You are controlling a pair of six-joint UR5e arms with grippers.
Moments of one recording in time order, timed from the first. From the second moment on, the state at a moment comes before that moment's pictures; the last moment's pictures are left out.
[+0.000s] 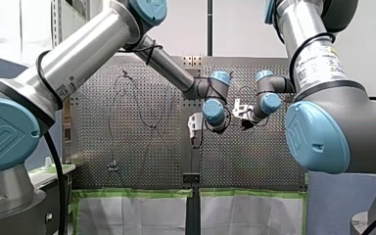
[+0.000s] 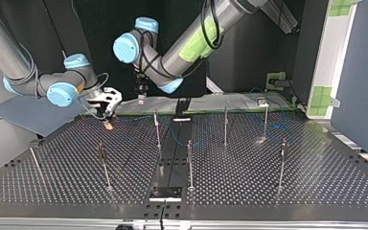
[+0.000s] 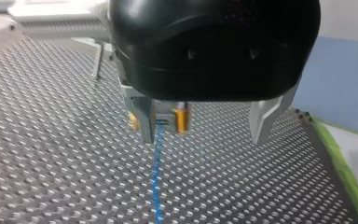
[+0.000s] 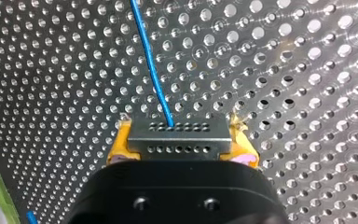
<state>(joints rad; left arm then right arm) -0.80 -2.30 -1.30 -2.98 -2.11 -1.83 1.84 -0.98 1.47 -0.12 1.32 1.71</state>
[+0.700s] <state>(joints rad) -0.82 -2.42 -1.10 -2.98 -2.23 -1.86 1.83 -0.98 1.47 -0.13 1.30 1.71</state>
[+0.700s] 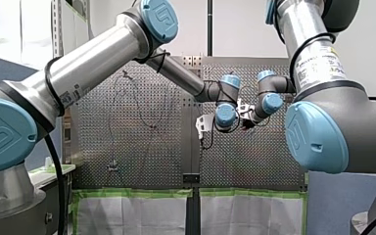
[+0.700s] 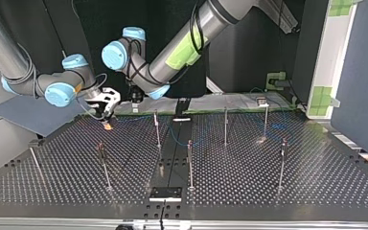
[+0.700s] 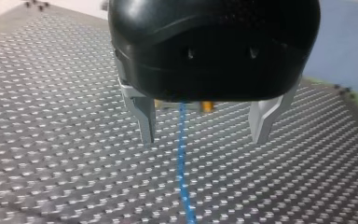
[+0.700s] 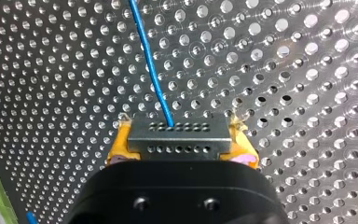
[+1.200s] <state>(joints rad) -0.78 -2.49 -1.02 -2.96 -2.27 -1.88 1.83 -0.98 1.47 -0.13 1.29 1.71</state>
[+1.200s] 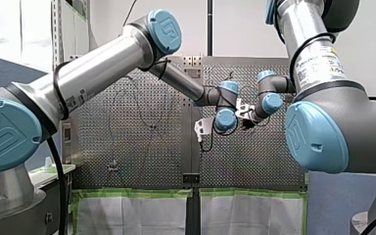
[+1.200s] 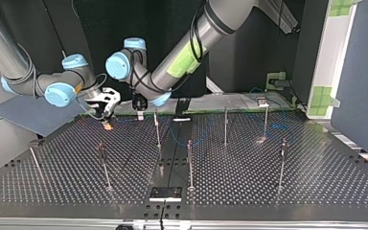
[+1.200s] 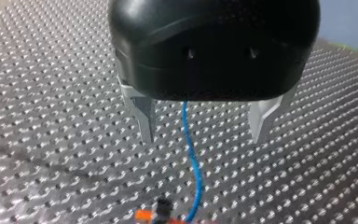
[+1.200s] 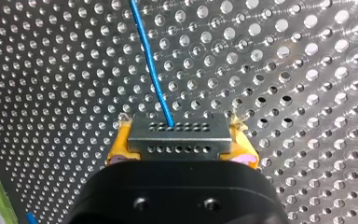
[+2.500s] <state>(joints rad) -0.77 -2.64 -0.79 -3.09 -2.28 -1.92 1.83 -0.98 1.47 -0.13 1.27 1.71</state>
